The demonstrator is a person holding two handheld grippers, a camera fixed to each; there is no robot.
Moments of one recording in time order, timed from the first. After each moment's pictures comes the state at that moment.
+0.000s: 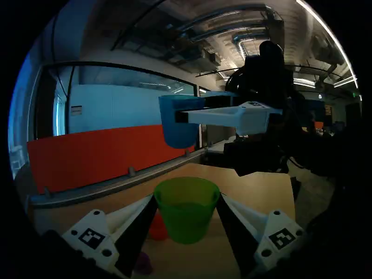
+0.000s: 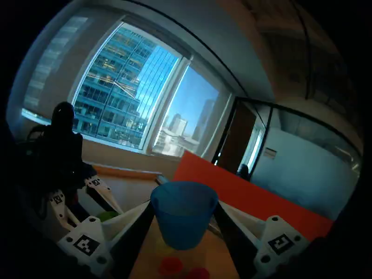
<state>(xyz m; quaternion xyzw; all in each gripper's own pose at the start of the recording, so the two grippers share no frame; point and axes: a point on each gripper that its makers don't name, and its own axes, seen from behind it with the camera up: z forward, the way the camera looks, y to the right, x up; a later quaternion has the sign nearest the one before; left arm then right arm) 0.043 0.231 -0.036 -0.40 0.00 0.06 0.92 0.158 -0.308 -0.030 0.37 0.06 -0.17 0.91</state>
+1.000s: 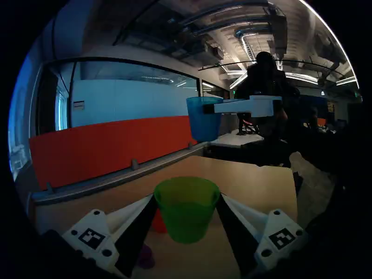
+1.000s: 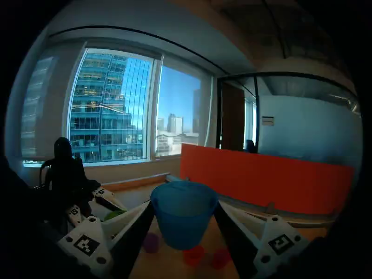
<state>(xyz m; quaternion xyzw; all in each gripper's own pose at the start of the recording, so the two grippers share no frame) 0.021 0.218 -0.034 -0.39 -0.02 0.07 0.92 0.135 -0.250 -0.029 0.38 -0.01 -0.04 0.92</state>
